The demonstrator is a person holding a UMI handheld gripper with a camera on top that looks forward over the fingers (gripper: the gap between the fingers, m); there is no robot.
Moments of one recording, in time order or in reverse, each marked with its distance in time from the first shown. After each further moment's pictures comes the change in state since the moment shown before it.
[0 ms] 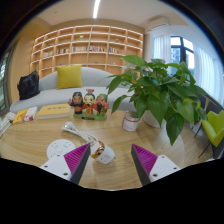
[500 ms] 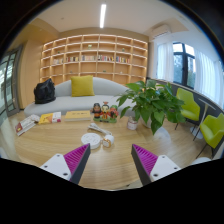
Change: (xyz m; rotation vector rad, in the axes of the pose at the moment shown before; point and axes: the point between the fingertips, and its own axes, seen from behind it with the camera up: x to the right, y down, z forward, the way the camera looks) arm -0.027 -0.011 -0.212 0.064 -0.077 -0.015
